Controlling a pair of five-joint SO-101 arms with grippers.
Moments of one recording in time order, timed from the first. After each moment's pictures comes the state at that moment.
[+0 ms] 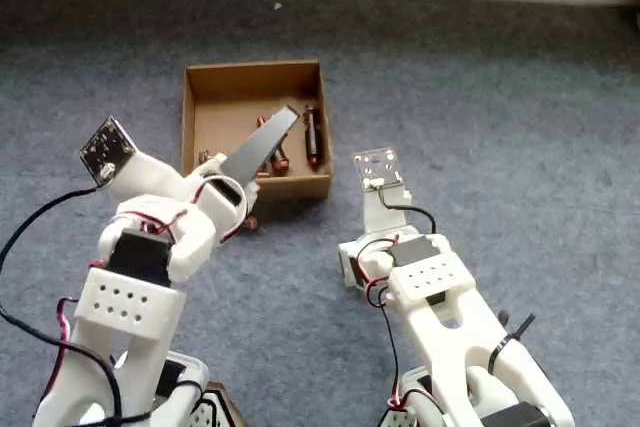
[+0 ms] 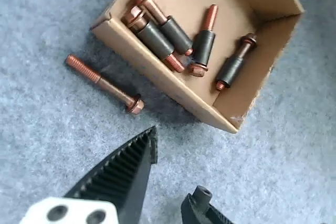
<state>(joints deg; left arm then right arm) 8.0 -51.0 47.8 63.8 66.1 -24.9 -31.0 62.9 43.2 -3.6</state>
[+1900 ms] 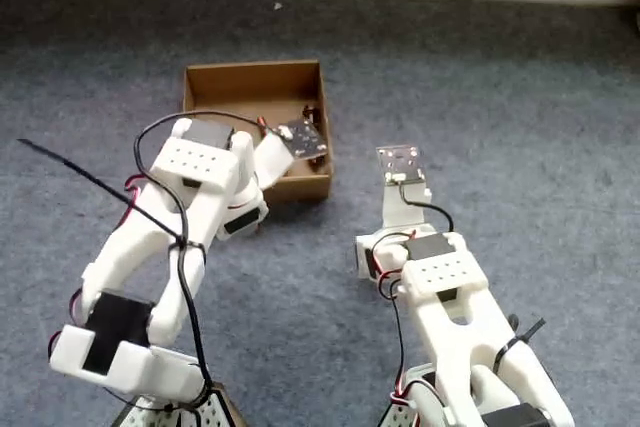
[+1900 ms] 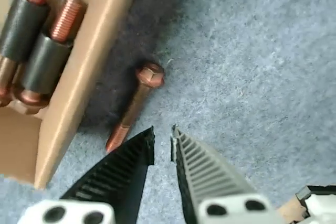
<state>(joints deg) 8.1 -0.3 20.8 80.9 -38.3 -19.3 -31.0 62.9 43.2 -3.6</state>
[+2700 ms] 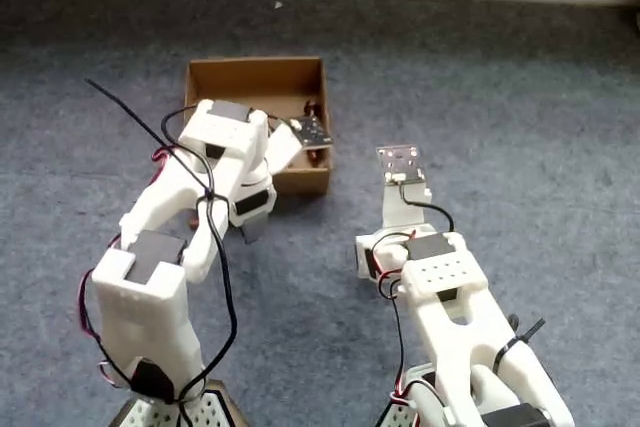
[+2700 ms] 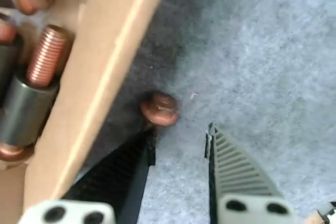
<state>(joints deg) 5.3 26.1 1.3 80.9 -40.4 -19.3 -31.0 62.9 43.2 -3.6</state>
